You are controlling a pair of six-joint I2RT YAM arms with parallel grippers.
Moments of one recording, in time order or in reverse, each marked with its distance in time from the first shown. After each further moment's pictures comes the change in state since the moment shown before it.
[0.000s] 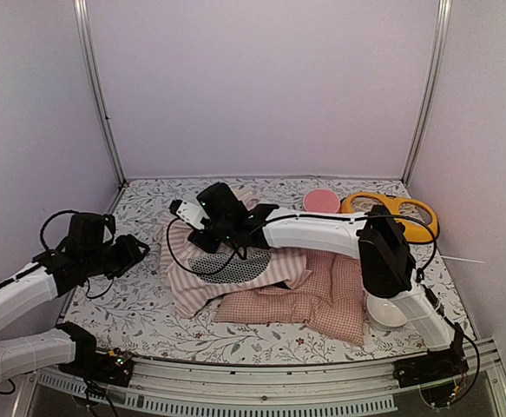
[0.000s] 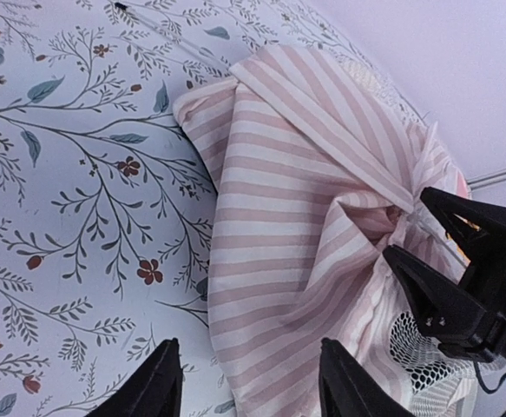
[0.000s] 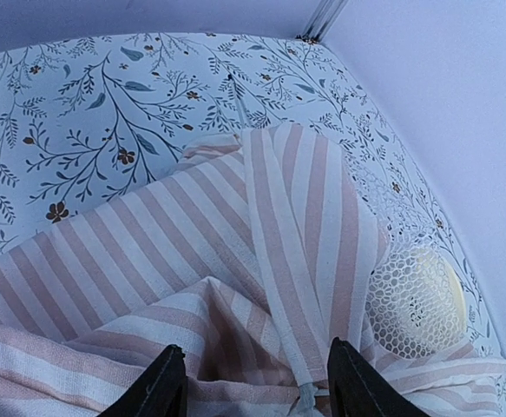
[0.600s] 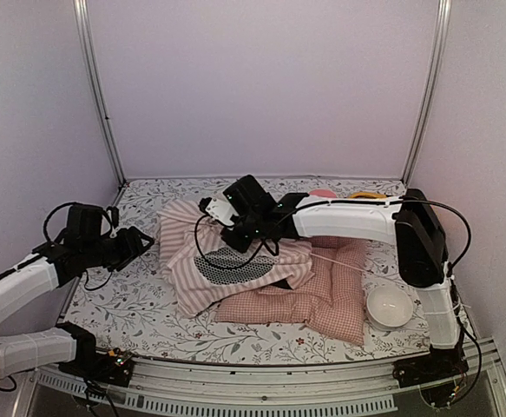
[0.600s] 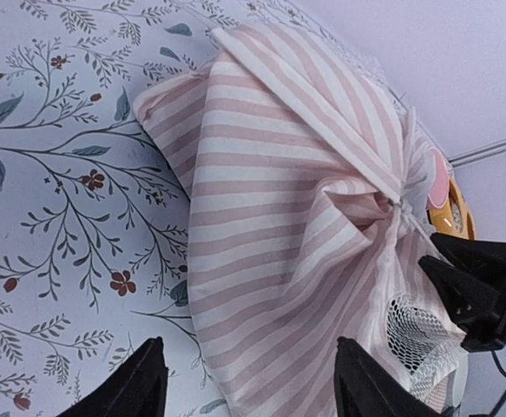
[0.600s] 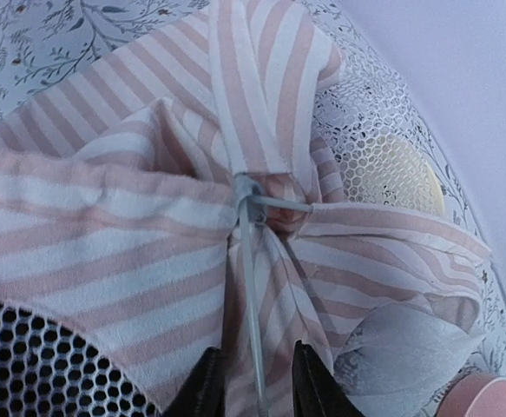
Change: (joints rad) left arm 0.077 0.065 0.058 0.011 0.154 0.094; right arm -0.052 -0.223 -0.286 -0.096 0.026 0.048
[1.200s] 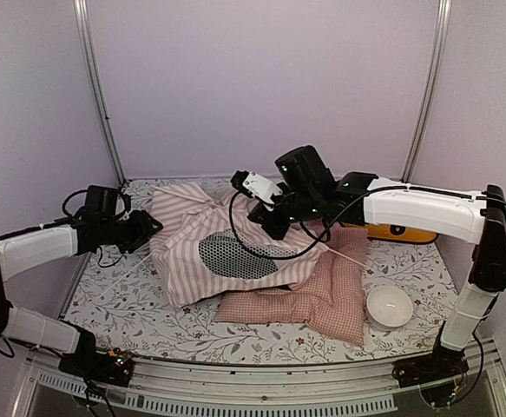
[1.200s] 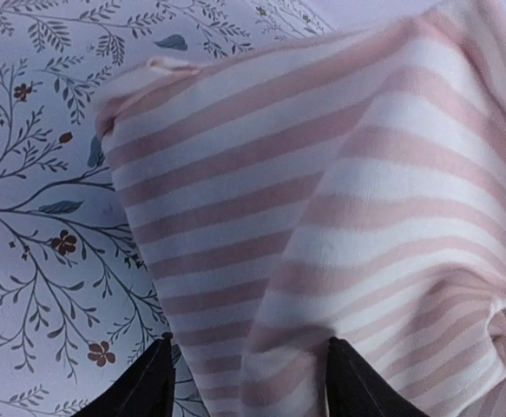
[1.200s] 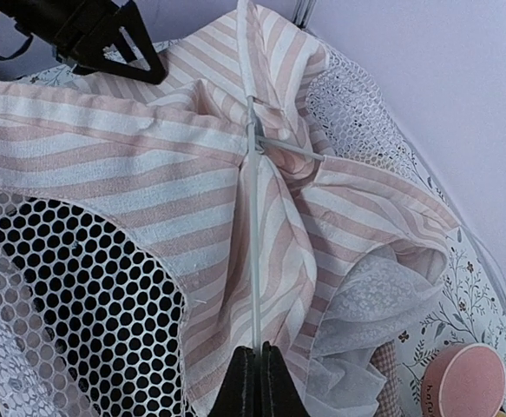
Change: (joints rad) left arm 0.035 0.316 0.132 0.126 0.035 -0.016; right arm -0.054 -0.449 -0.347 0.007 -0.203 0.032
